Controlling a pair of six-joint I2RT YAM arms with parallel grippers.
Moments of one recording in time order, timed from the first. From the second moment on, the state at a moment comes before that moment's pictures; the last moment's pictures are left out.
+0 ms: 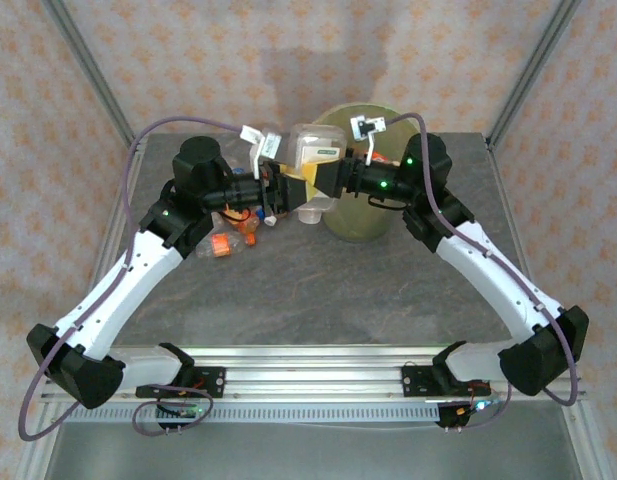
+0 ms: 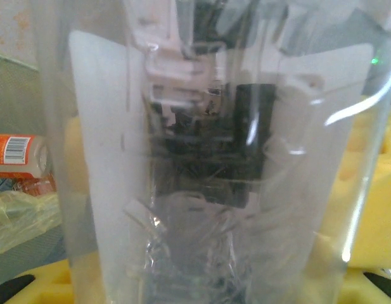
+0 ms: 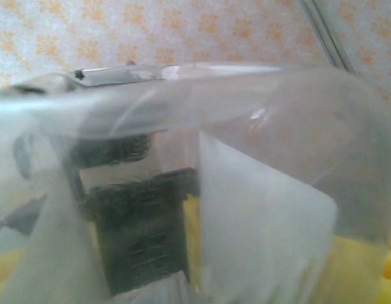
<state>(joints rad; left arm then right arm) -0.48 1.25 1.34 -0.20 0.76 -0.47 0.54 1.30 1.31 0.09 -0.80 0.66</state>
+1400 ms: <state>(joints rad) -0.49 1.03 1.33 -0.46 0.20 -0.29 0.46 1.87 2.41 -1.03 0.19 -0.35</state>
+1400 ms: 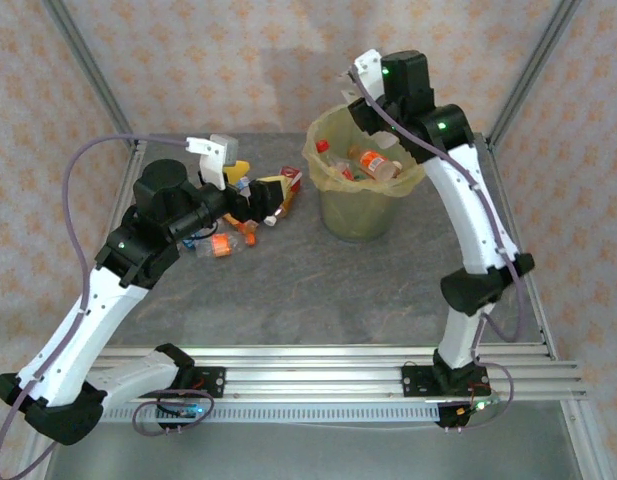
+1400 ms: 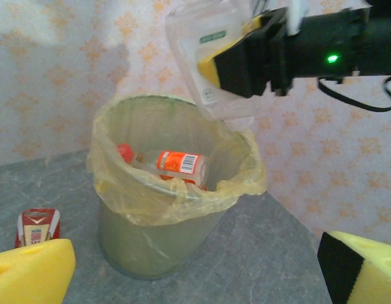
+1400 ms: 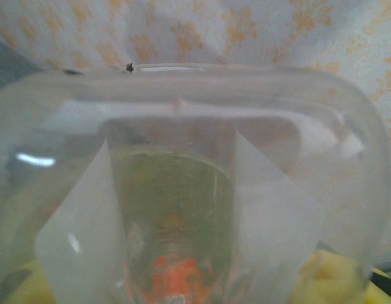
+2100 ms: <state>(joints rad) -0.49 1.02 1.29 -0.46 0.12 -0.28 0.51 1.89 2.13 -0.96 0.46 -0.63</state>
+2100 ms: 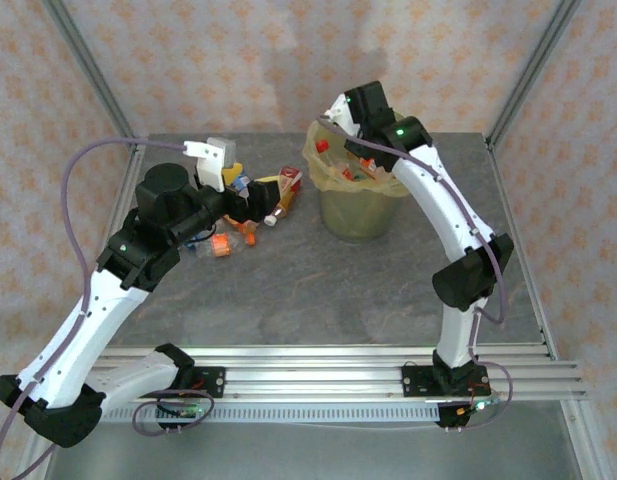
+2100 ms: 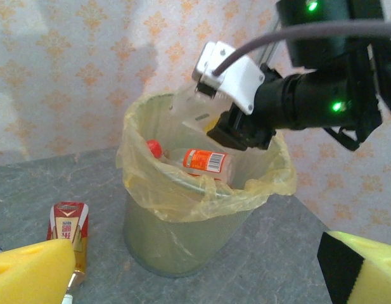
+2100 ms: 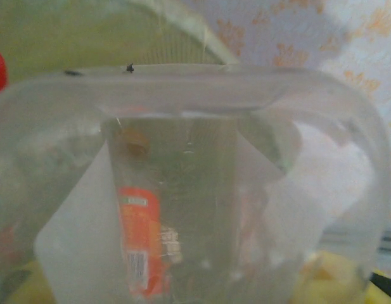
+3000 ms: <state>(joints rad) -0.49 1.05 1.29 -0.46 0.12 -0.28 0.43 1.90 1.96 -0.69 0.42 -0.63</state>
